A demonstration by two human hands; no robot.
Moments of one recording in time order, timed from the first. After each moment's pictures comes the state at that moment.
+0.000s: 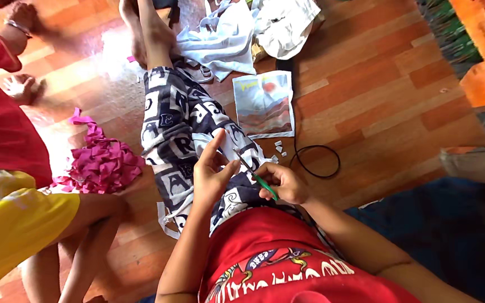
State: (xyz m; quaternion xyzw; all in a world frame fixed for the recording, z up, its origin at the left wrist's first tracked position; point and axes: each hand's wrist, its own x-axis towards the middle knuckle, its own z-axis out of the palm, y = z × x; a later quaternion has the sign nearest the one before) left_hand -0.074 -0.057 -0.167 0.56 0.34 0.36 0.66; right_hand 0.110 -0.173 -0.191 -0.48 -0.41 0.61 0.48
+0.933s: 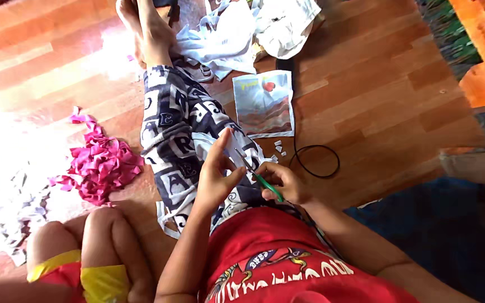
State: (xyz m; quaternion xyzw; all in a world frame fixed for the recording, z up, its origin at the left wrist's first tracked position) left_hand -0.074 -0.059 -0.165 0.60 0.31 0.30 0.67; right_hand 0.113 -0.173 -0.192 -0.48 -0.43 0.61 0.46
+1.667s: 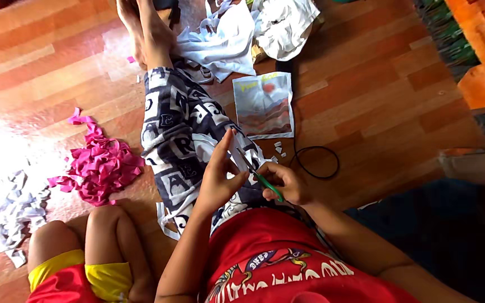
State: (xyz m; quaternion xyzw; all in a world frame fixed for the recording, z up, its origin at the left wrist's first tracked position) left_hand -0.073 -0.059 -0.165 0.62 0.29 0.28 0.68; right_hand 0.113 -0.174 -0.190 -0.48 -0.41 0.61 0.48
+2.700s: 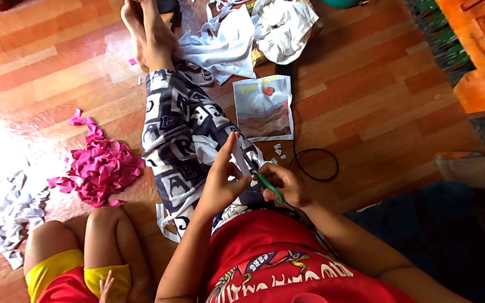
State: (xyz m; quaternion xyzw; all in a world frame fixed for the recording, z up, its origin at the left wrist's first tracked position) left_hand -0.071 -0.061 -0.168 0.63 0.27 0.28 0.67; right_hand 0.111 -0.174 -0.191 -0.48 -0.41 0.60 0.49
